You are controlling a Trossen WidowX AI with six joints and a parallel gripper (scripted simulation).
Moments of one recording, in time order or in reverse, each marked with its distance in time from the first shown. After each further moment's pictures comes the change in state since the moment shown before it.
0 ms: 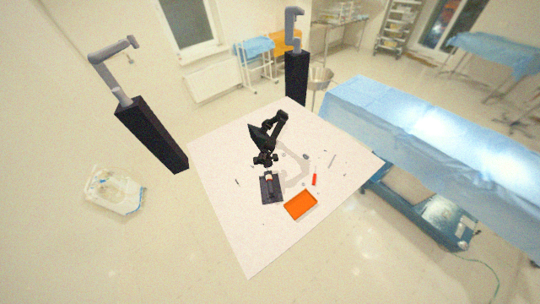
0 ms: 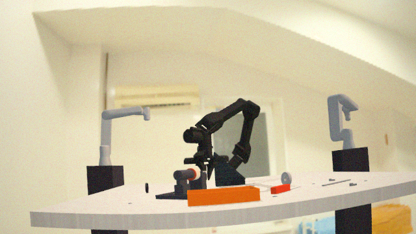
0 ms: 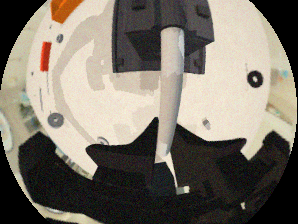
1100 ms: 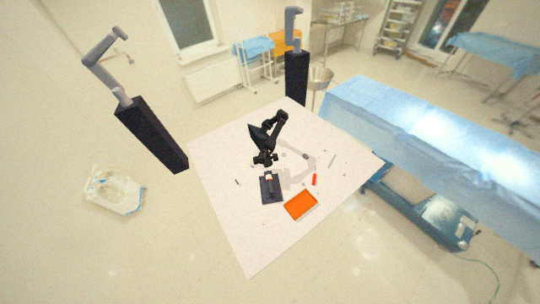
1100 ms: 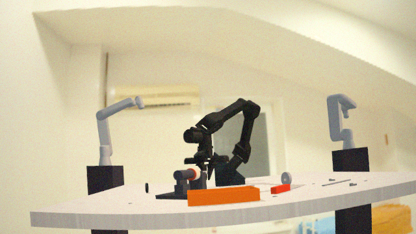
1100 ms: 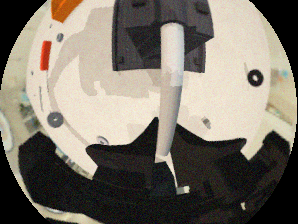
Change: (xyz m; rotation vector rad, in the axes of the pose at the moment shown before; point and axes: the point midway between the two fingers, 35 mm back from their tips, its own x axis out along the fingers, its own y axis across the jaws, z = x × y) arm 0.000 0.000 -0.003 0.000 0.000 0.000
